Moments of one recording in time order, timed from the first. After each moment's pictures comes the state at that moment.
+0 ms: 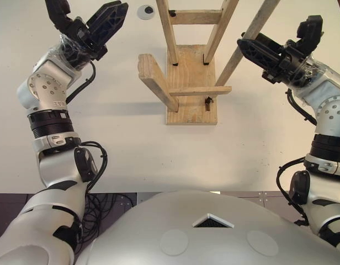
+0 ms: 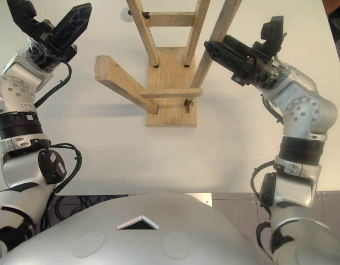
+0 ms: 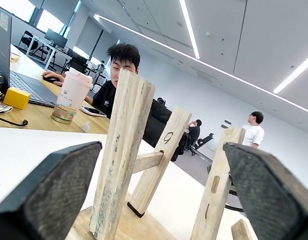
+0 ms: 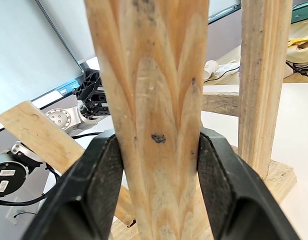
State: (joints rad) left arm -0.51 0.40 0.32 0.37 -0.75 0.65 -1.07; right arm -0.29 -0.48 -0.19 -0.03 0.79 0.72 0.92
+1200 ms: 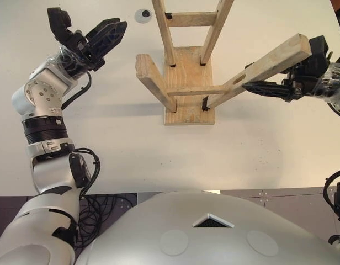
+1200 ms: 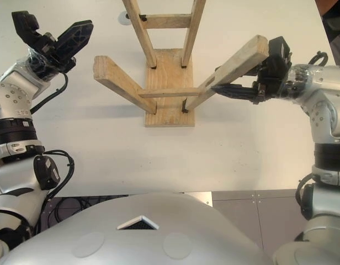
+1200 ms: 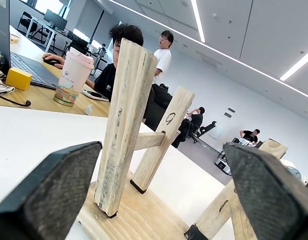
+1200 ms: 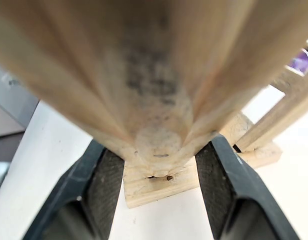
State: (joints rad) left arm -0.45 0.46 0.28 0.37 -0.75 0.67 -1.09; right arm -0.27 -0.84 0.04 -0.04 0.61 0.36 1.28
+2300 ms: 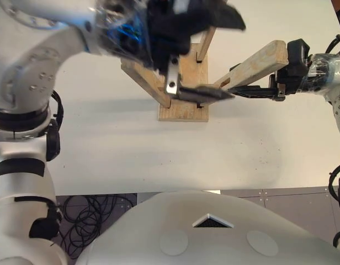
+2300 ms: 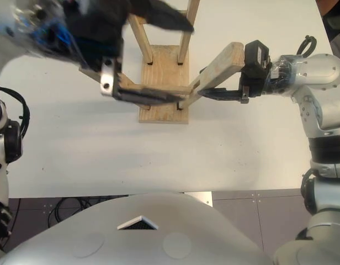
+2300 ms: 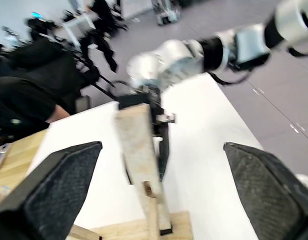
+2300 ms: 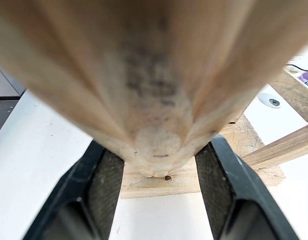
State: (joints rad) left arm -0.91 0.67 -0.37 -0.54 -0.63 0.91 -1.01; right arm -0.33 -0.87 0.19 -0.06 0.58 0.23 1.21
